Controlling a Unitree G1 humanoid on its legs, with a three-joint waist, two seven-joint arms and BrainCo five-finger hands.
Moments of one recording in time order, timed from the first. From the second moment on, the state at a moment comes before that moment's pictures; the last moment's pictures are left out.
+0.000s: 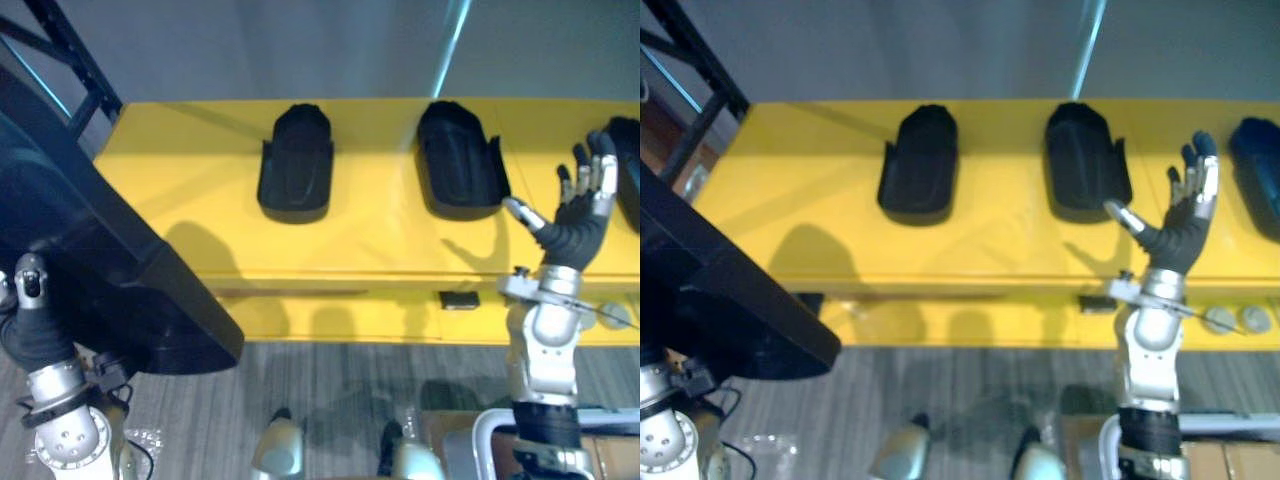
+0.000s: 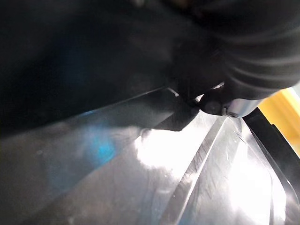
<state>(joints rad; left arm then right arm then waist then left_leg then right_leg) 0.25 0.18 0.45 -0.47 -0.18 -0.44 0.18 -0.11 -0.27 -0.26 -0.07 0.03 -0.39 -0.34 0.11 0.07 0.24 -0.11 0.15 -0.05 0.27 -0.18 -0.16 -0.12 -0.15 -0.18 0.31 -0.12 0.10</state>
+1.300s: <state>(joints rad) -0.46 1.05 0.26 0.65 0.05 0.18 -0.01 0.26 -0.19 -0.37 0.53 -0.04 -0.33 -0.58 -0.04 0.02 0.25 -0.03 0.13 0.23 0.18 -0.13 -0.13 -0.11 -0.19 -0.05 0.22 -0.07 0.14</state>
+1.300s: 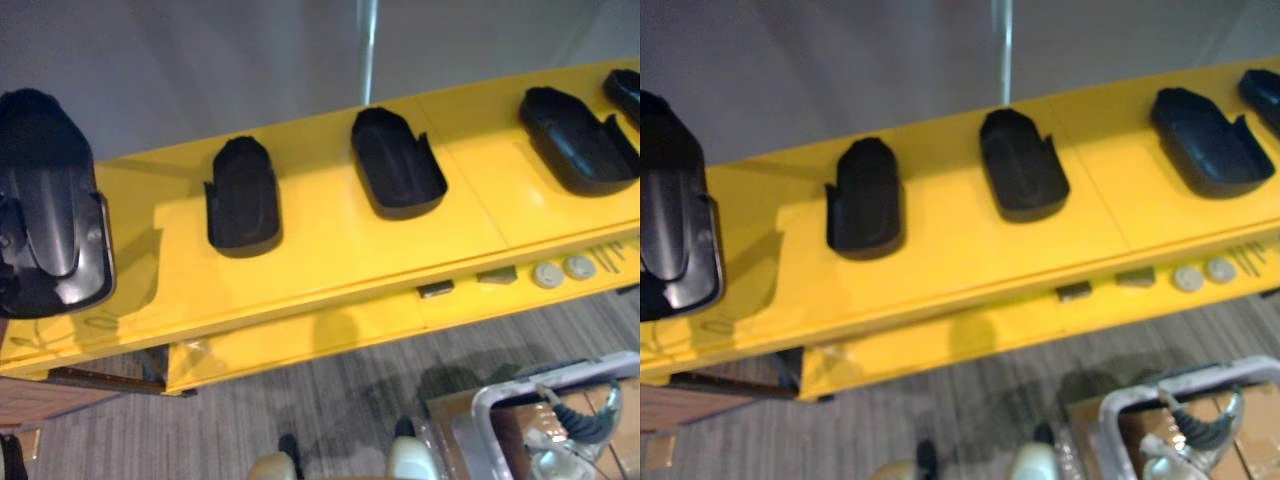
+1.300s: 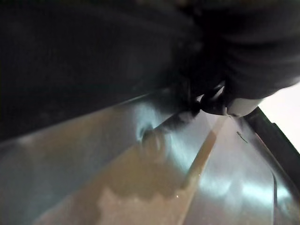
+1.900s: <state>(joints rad) -0.63 1.13 0.23 0.77 0.14 0.31 0.00 0.19 -0.20 -0.35 0.60 0.03 -0.33 -0.59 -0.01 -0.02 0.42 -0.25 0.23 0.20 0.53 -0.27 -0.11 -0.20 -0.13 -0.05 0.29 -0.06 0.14</state>
